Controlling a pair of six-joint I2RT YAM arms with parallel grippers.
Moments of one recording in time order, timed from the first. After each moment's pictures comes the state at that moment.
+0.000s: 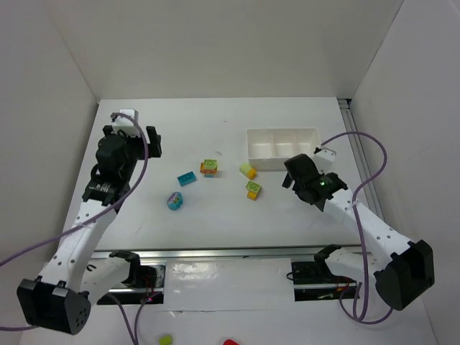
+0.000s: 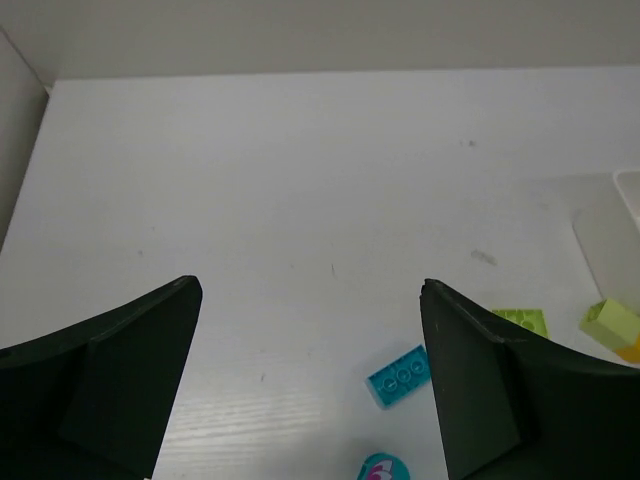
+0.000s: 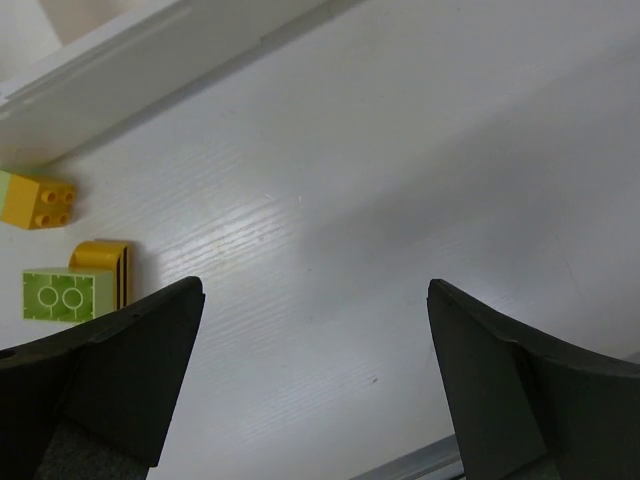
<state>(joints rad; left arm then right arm) -0.17 0.93 0.85 -0.06 -0.14 -0.07 0.50 1.08 0.84 -0.78 0.63 0.83</state>
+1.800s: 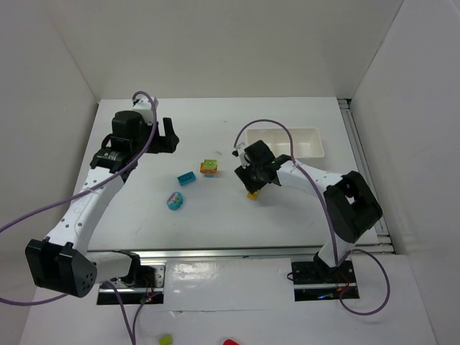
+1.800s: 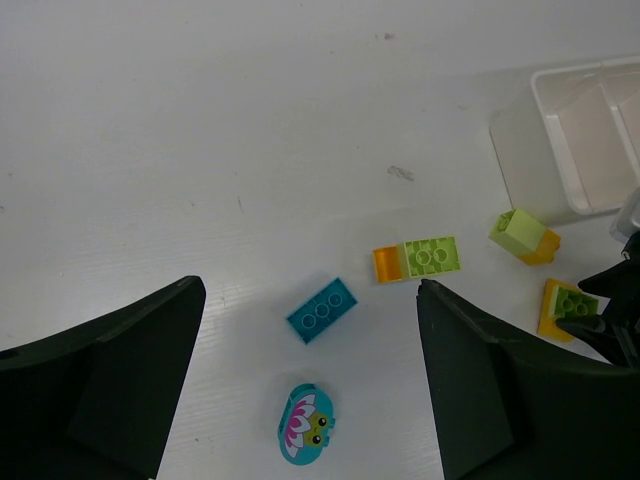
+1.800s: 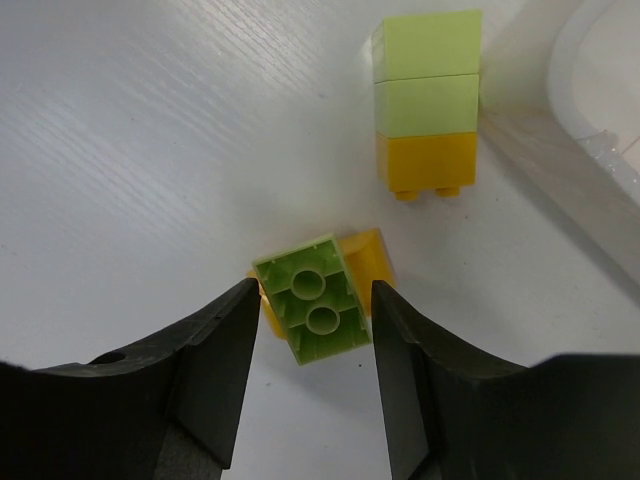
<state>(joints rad) -0.19 1.22 1.16 -0.41 0.06 -0.16 0.61 1.66 1.04 -0.38 -0.01 -0.09</state>
